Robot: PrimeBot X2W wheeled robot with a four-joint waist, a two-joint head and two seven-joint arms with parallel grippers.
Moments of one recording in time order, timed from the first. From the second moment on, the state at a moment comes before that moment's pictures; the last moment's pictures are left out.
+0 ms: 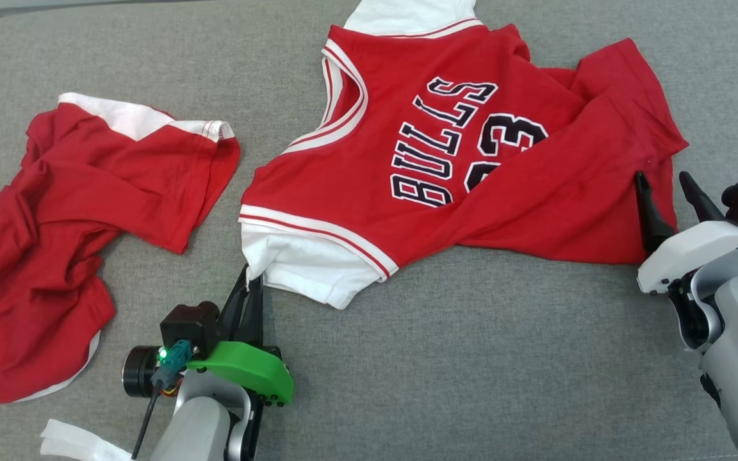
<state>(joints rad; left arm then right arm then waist) -0.27 0.05 -0.30 0.47 -0.33 0.01 -0.26 -0.55 -0.34 0.19 0.77 0.51 0.13 -0.25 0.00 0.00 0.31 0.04</state>
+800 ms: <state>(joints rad) -0.29 0.05 -0.34 0.48 -0.34 0.01 -0.26 -0.68 -0.38 0.42 0.89 0.63 0.13 -0.26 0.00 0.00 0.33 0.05</state>
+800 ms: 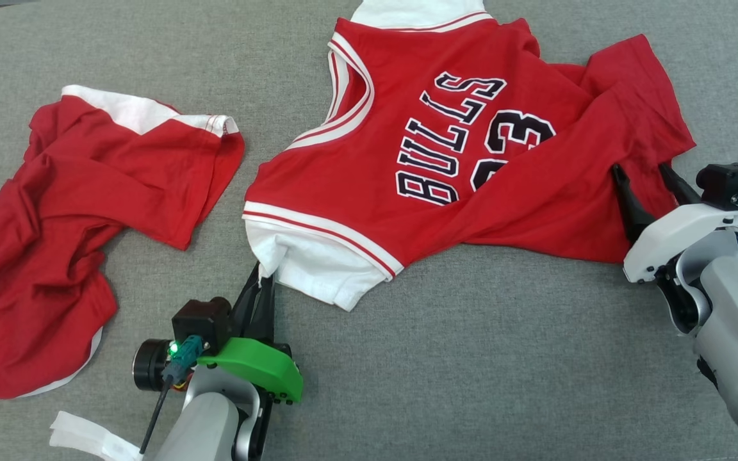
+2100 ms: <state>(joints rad) -0.24 0.05 -0.27 0.40 -0.41 0.00 -0.26 -0.64 -0.46 0.45 0.70 0.70 0.13 -0.26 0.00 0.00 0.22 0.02</state>
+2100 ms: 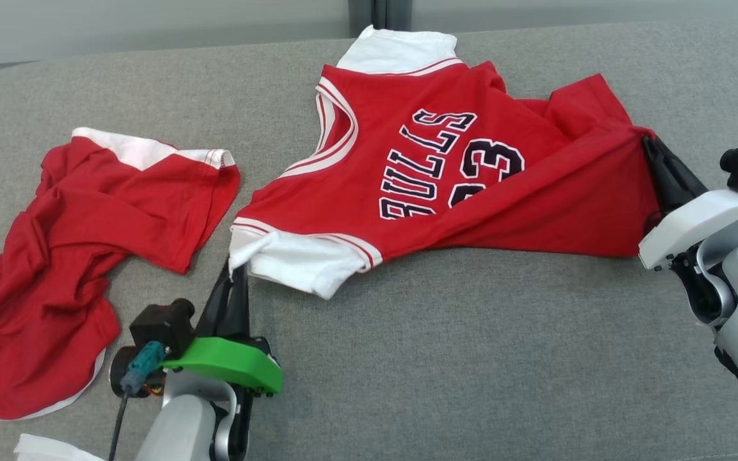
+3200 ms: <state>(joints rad) -0.72 0.13 -0.05 -0.18 -0.61 0.04 0.07 -0.64 -0.42 0.01 0.00 0.35 0.13 -0.12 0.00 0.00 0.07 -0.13</state>
